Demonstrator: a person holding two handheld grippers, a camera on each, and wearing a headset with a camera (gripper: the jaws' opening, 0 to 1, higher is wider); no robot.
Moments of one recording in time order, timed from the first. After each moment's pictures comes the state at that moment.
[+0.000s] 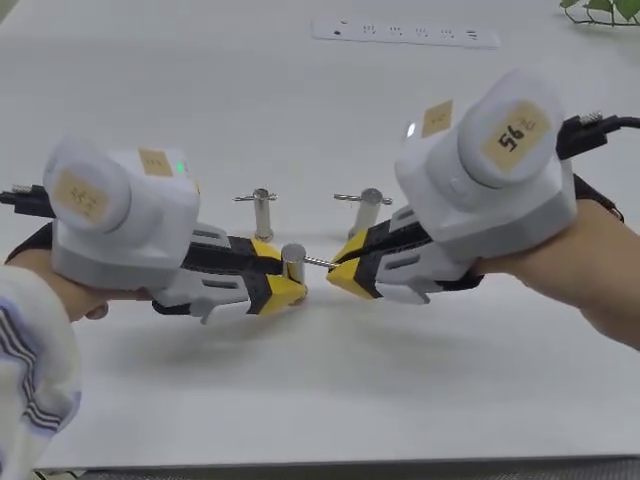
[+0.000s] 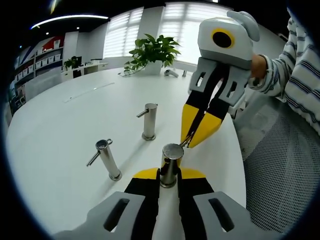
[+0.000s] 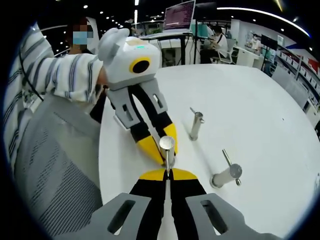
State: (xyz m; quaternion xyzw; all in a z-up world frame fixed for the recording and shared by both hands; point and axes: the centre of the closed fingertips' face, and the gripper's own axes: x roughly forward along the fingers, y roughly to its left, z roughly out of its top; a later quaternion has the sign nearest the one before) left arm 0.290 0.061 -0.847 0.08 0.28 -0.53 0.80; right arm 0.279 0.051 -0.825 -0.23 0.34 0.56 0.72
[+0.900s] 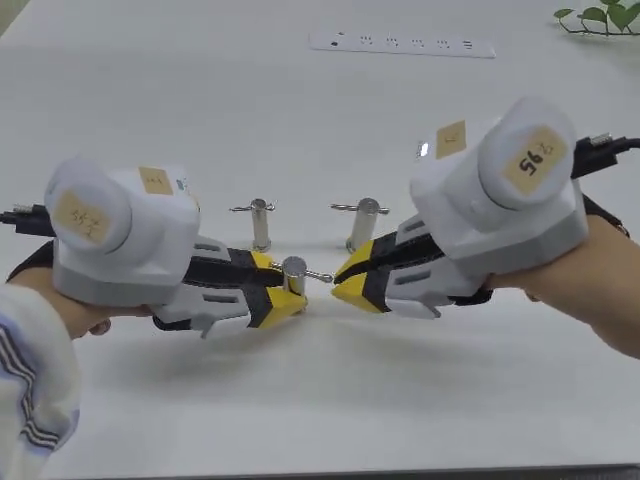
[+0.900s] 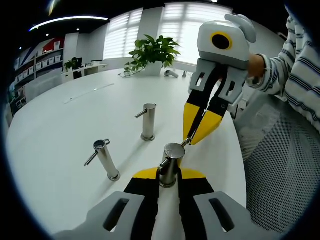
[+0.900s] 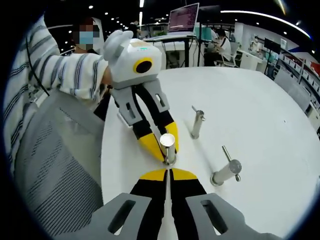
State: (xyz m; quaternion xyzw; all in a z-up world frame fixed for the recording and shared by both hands) left arm 0.290 0.060 -0.848 0.08 0.27 -0.53 0.80; right arm 0.279 0.038 -0.824 -0.23 0.32 0.58 0.71
